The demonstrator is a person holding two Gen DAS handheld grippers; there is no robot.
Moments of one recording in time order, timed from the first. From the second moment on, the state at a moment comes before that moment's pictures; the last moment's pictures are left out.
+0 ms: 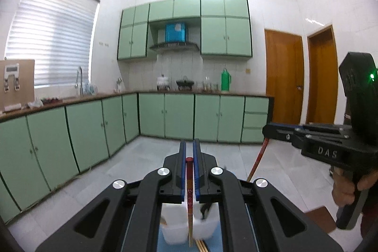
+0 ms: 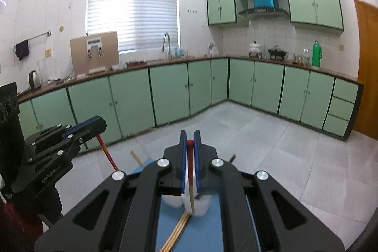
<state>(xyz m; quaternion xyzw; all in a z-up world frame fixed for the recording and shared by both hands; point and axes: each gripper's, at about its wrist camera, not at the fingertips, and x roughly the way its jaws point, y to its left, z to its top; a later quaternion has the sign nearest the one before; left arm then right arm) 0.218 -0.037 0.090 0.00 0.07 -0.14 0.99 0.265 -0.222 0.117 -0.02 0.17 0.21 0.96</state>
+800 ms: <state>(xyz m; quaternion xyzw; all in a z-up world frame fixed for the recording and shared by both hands) 0.337 -0.041 0.018 0.00 0.14 -0.12 0.98 0.347 -0.206 0.037 -0.01 0.24 0.19 0.95</state>
